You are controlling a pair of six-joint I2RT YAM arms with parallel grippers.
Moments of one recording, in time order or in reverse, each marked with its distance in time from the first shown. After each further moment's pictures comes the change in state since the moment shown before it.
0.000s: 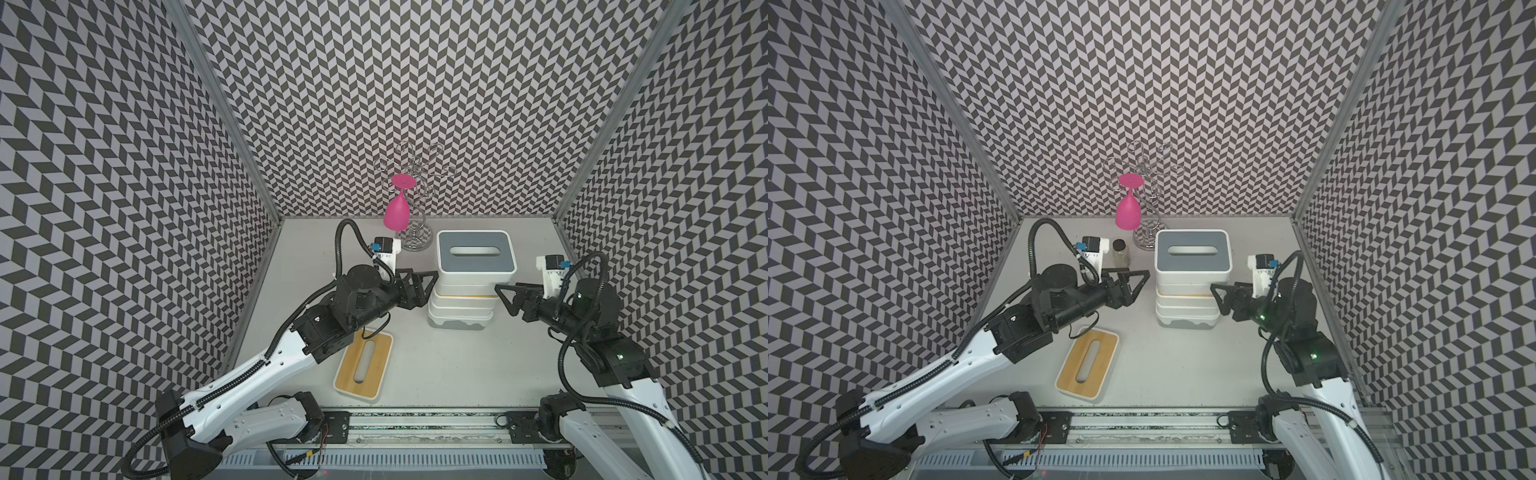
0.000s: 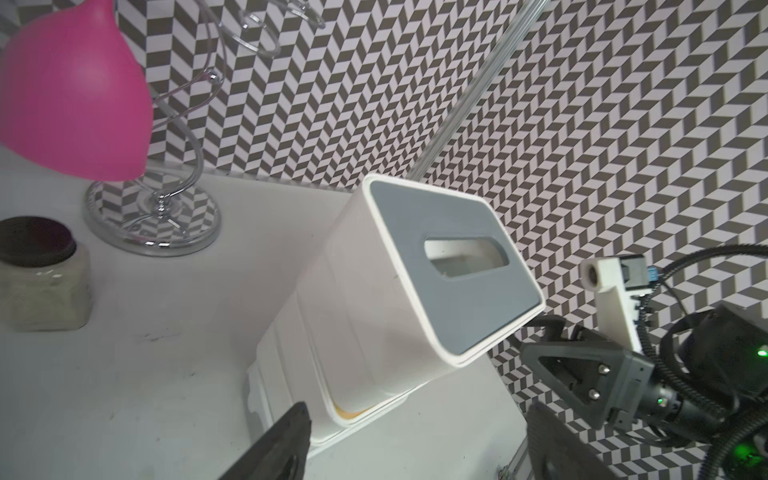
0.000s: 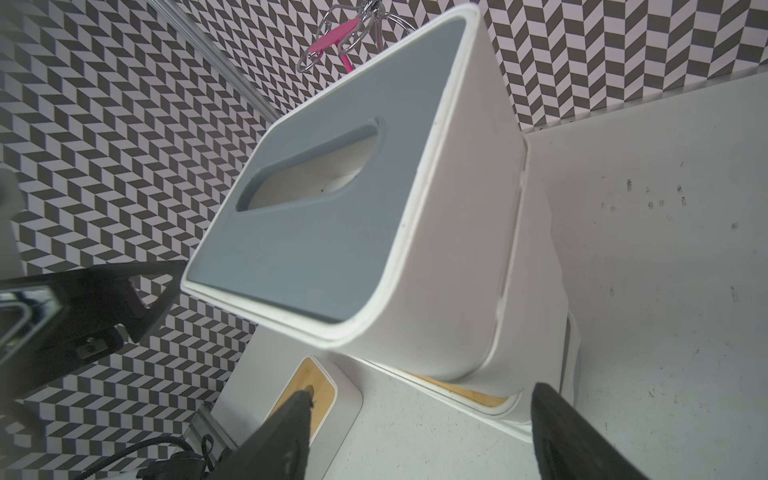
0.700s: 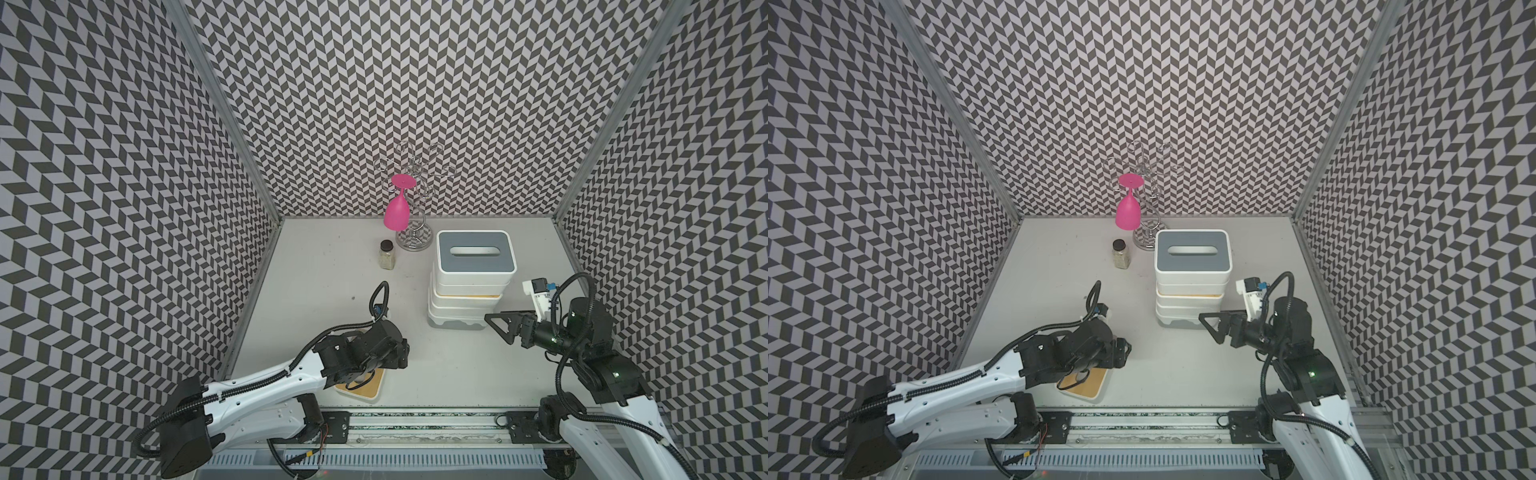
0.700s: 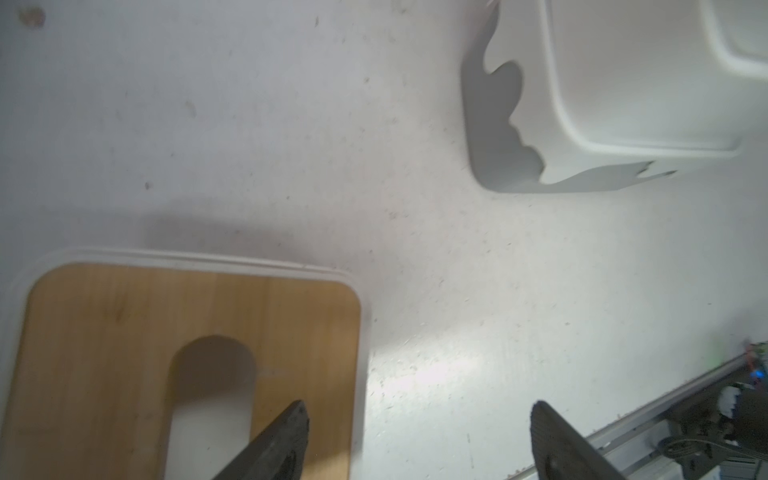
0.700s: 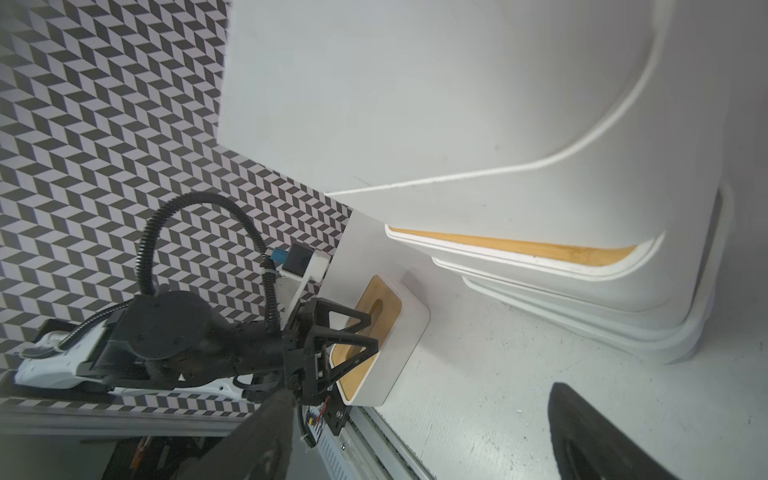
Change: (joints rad) left arm -0.158 -0.020 -0.366 -0.393 -0.147 -0.258; right arm 0.017 -0.120 -0.166 -0.043 -0.270 0.113
